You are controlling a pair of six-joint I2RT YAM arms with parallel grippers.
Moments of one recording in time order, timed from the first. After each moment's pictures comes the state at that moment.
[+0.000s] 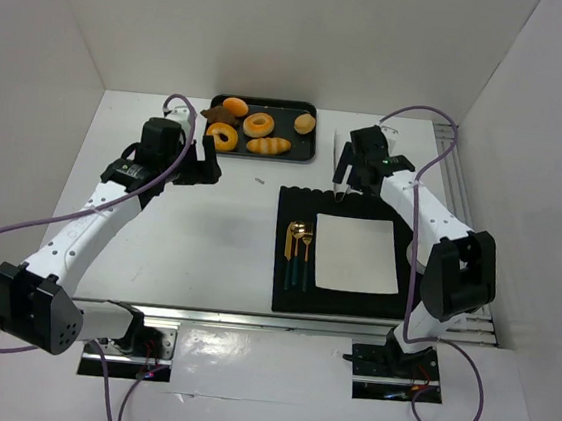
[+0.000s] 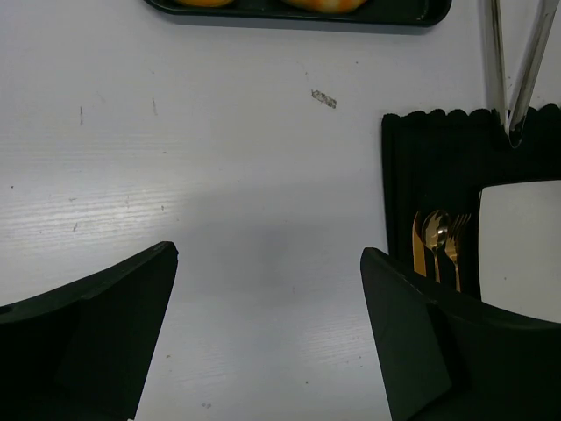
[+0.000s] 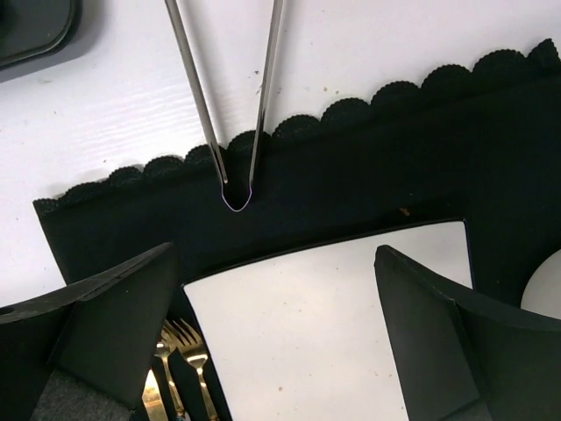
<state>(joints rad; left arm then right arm) -0.25 1.26 1.15 -0.51 0.00 -0.34 0.34 1.64 1.34 -0.60 0.36 0.51</state>
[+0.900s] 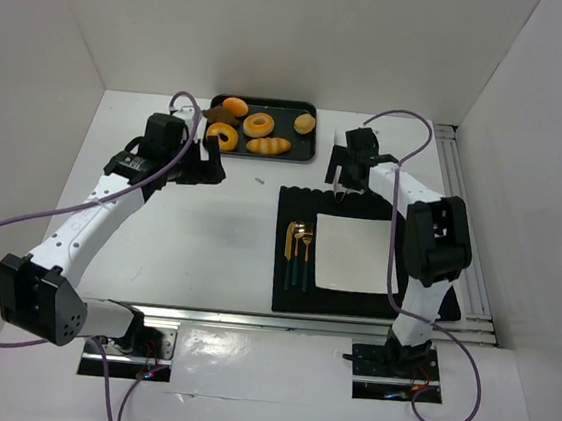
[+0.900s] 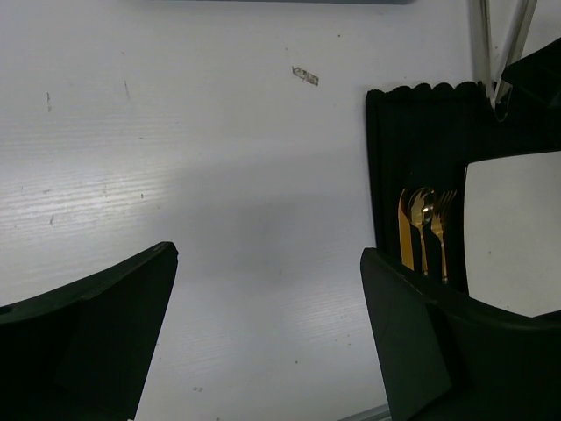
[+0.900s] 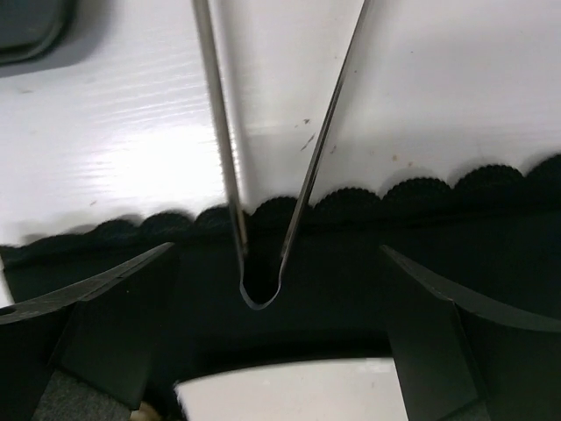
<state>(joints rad) -0.25 1.30 1.20 -0.58 0.07 -0.34 0.30 1.88 1.37 -0.38 0.20 0.39</state>
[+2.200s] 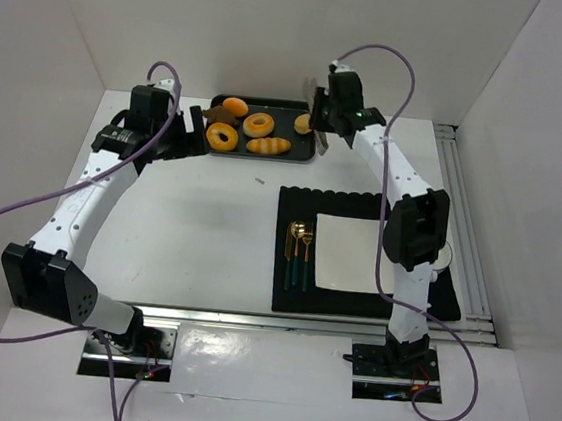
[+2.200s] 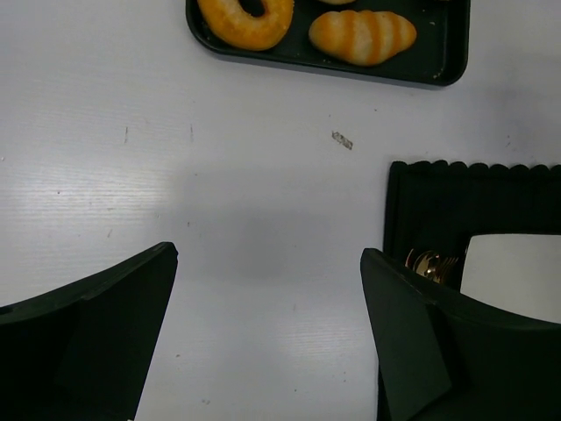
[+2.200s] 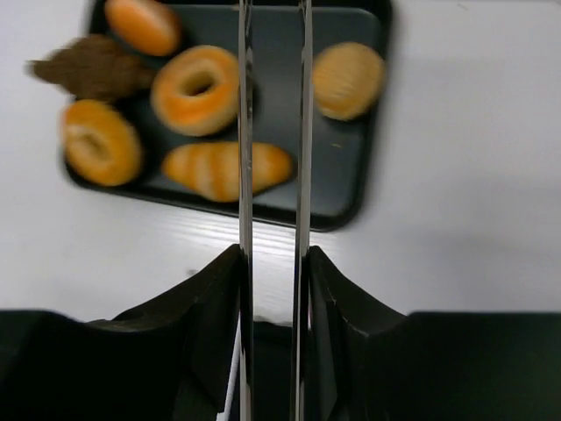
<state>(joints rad) -0.15 1.40 1.43 -0.68 0.02 -0.38 0.37 2.09 1.98 -0.48 0.09 0.31</state>
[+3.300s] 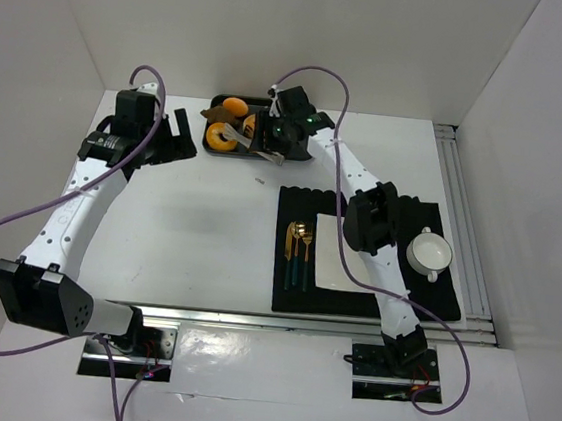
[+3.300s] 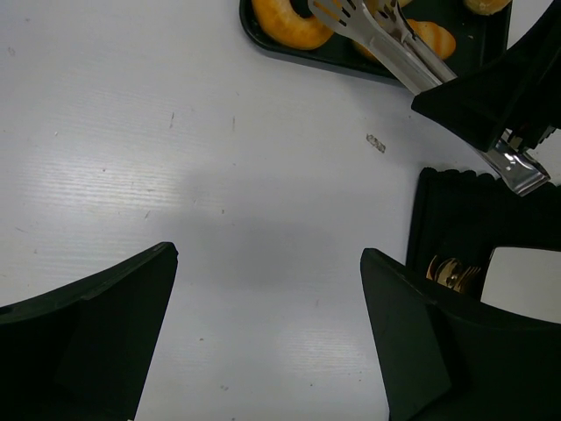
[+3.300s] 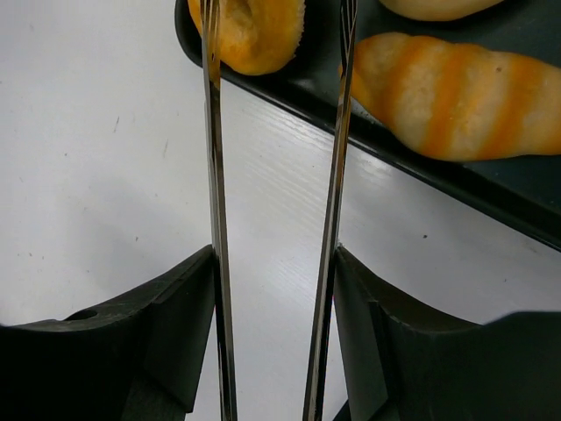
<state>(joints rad) -0.10 1.34 1.39 -0.72 -0.02 -0.38 0.53 2.47 2.41 -0.68 -0.26 0.34</state>
